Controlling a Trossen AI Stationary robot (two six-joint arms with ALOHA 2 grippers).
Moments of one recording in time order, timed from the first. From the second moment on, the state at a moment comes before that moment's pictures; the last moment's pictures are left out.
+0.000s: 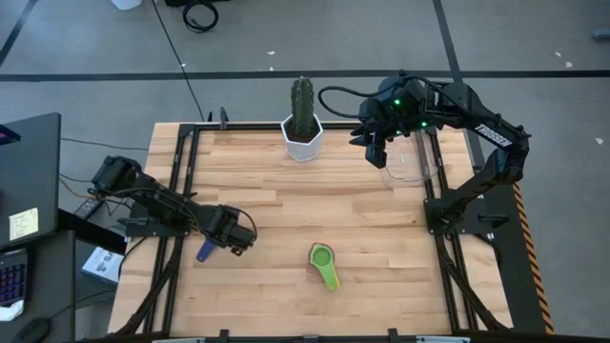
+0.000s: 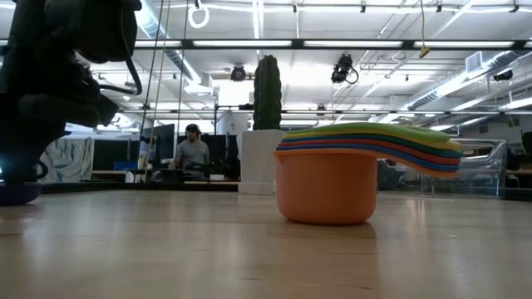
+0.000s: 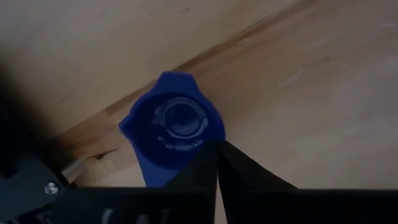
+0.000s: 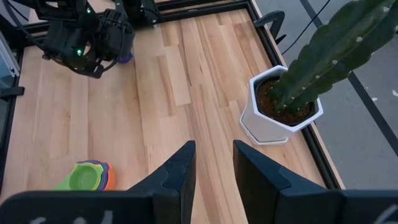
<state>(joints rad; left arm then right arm) -0.36 1.49 0.78 -0.95 0.00 -1.42 -0.23 1.47 1.98 -1.26 -0.04 0.00</state>
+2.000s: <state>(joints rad) -0.36 1.49 0.67 -0.82 0.00 -1.55 -0.23 1.47 1.98 -1.25 -0.04 -0.02</state>
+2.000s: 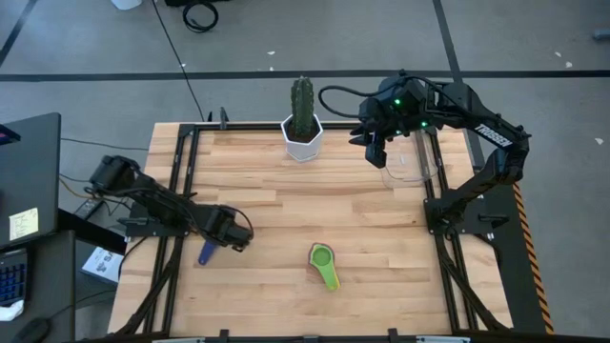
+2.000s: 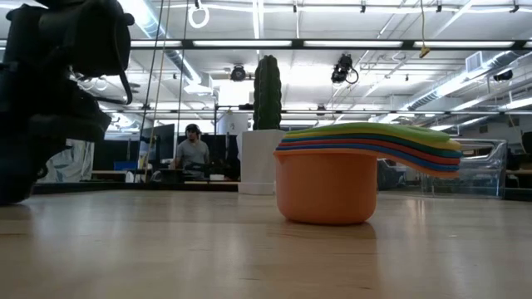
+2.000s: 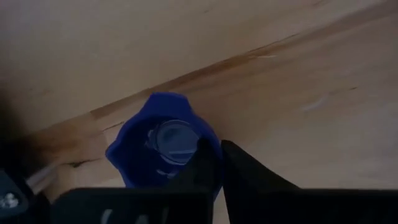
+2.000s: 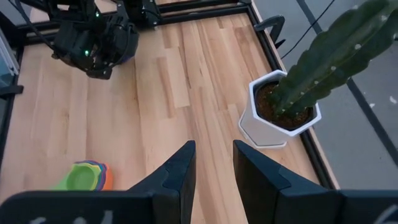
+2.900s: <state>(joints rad) -0.34 1.76 1.61 -1.03 -0.06 -1.80 -0.33 1.37 1.98 -1.26 0.55 -0.51</state>
